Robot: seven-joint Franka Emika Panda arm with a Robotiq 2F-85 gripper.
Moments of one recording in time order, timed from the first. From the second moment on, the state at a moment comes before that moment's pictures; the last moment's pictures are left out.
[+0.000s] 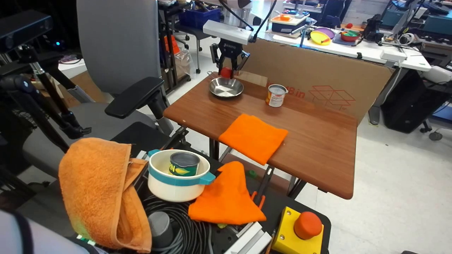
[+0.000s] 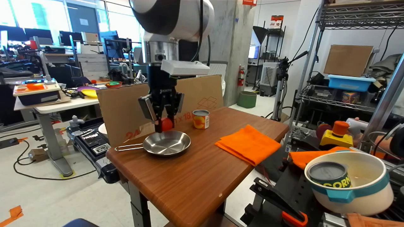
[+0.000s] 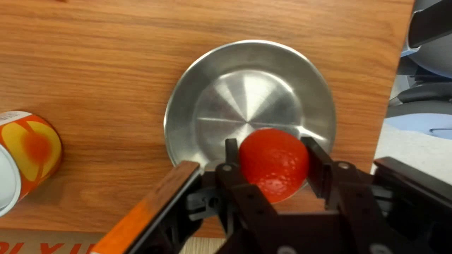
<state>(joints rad) 0.16 0.70 0.09 -1.68 0.00 2.30 0.06</state>
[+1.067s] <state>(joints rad) 0.19 0.84 0.10 -1.47 -0.01 2.10 0.05</state>
